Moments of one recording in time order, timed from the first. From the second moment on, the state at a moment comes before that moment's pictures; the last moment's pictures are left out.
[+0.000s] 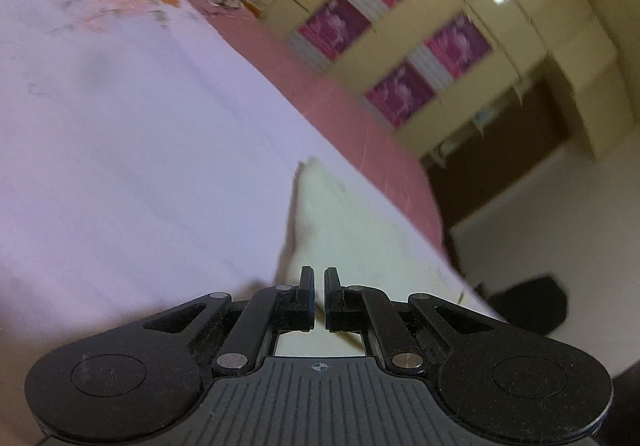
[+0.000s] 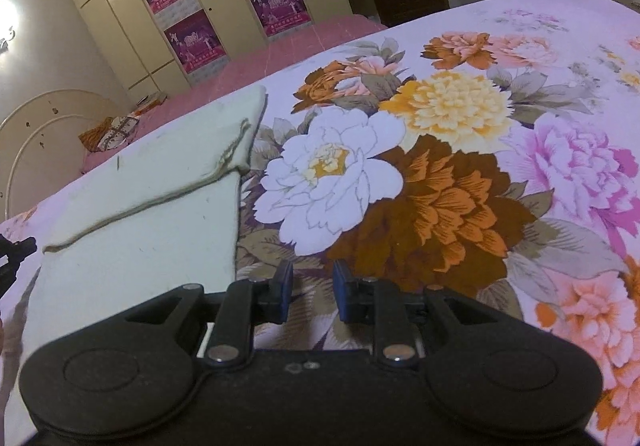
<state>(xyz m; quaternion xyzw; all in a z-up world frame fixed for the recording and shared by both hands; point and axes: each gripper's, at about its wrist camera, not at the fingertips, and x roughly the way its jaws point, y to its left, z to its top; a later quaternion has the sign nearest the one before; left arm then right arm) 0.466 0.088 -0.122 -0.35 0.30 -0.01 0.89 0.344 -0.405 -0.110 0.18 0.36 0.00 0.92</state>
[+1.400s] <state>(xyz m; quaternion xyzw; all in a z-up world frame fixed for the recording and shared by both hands) 0.513 0.046 -0.133 -0.12 0.37 0.03 0.92 0.342 -0.394 -0.112 0.16 0.36 0.01 0.92</state>
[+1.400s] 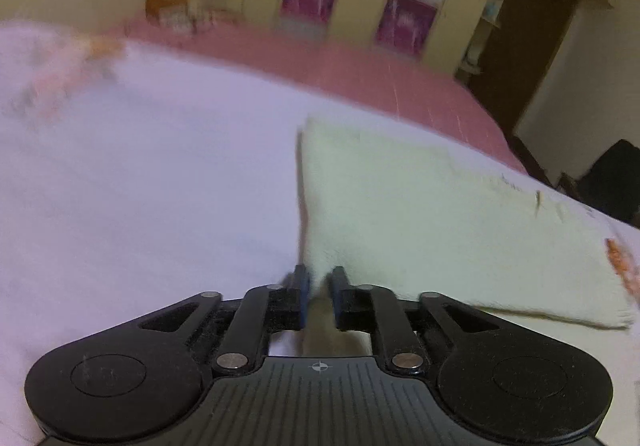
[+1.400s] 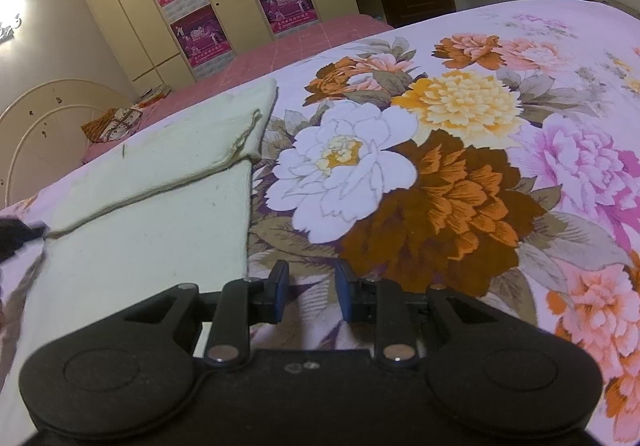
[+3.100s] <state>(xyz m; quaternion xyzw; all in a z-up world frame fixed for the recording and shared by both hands) 0.193 0.059 -0.131 -0.12 0.41 -0.09 0.90 0.154 -0.380 -0.107 0.30 0.41 0.12 0.85</state>
